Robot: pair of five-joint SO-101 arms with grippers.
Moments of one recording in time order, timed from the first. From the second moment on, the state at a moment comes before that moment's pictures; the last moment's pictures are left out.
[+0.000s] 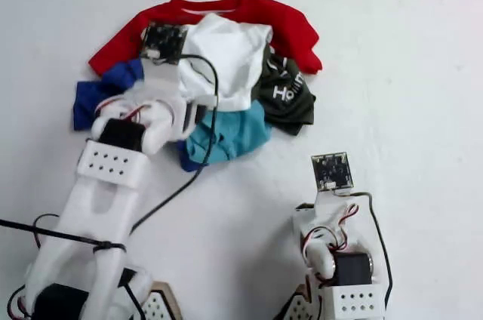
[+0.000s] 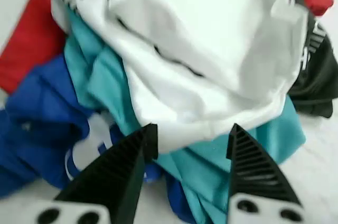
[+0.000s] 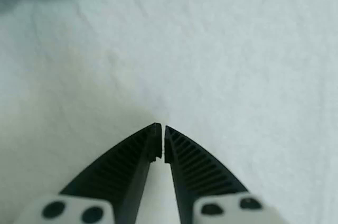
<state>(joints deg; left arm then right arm) 5.2 -27.6 33.9 44.5 -0.8 -7.0 -102.5 96.6 71.1 5.6</state>
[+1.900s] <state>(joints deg) -55.0 53.9 -73.1 98.8 -23.3 -7.0 -102.5 96.6 71.1 5.6</state>
